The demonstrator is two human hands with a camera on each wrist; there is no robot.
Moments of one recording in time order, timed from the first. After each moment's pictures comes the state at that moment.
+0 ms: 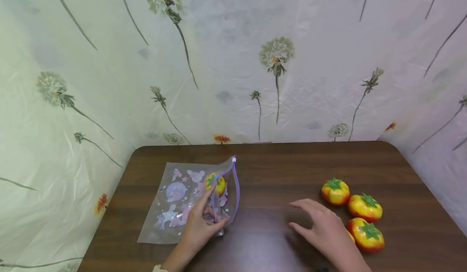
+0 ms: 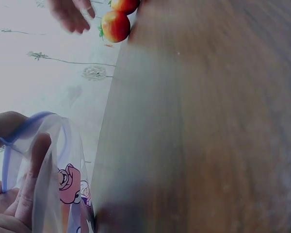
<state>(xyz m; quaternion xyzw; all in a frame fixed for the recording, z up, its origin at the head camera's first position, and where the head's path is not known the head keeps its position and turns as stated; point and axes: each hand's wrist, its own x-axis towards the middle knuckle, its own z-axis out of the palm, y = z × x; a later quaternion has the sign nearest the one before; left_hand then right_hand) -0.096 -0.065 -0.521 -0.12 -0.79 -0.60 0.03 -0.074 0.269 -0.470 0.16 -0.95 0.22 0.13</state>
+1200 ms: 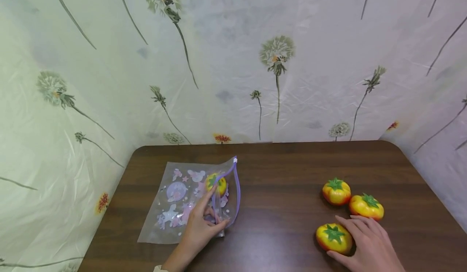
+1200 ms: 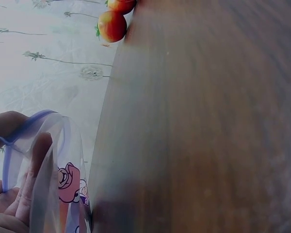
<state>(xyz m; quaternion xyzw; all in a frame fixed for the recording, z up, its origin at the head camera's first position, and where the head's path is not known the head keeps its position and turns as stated) -0.095 -0.065 -0.523 -0.13 -0.79 -0.59 0.04 -0.037 0.359 -0.504 0.11 -0.98 0.11 0.12</state>
